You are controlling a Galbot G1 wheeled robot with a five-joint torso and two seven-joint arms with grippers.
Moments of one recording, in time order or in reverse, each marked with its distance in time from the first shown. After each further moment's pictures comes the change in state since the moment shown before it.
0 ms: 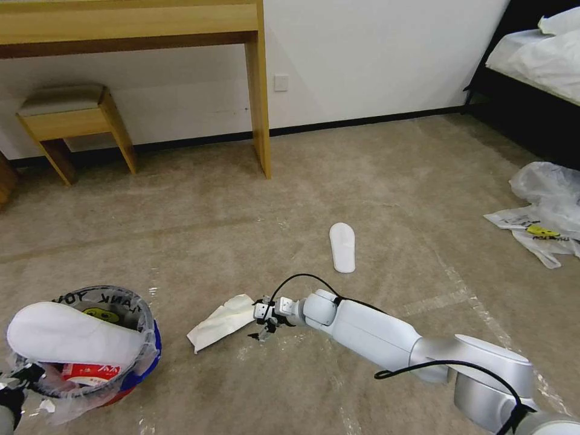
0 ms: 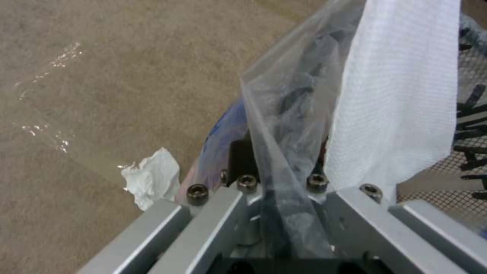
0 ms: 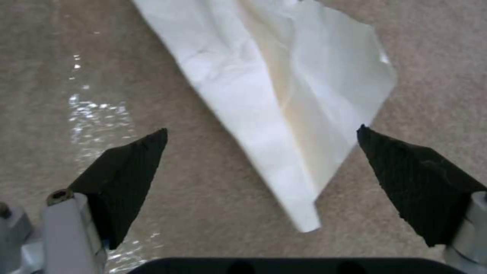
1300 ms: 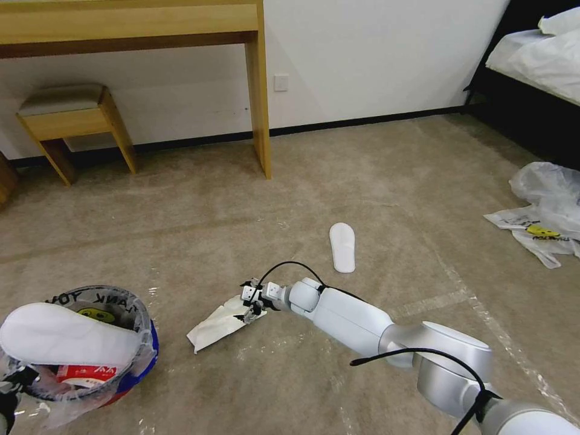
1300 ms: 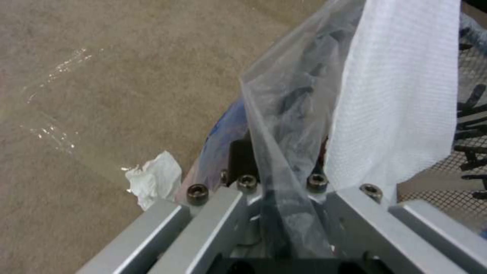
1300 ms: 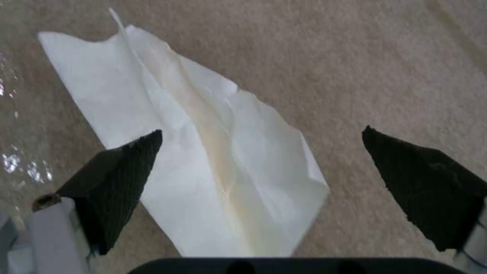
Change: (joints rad) left arm 0.019 -0.015 -0.022 -0.031 -0.014 -0.003 0.002; right arm 0.046 0.151 0.009 -0.188 0.035 0.095 0.032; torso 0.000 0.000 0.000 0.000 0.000
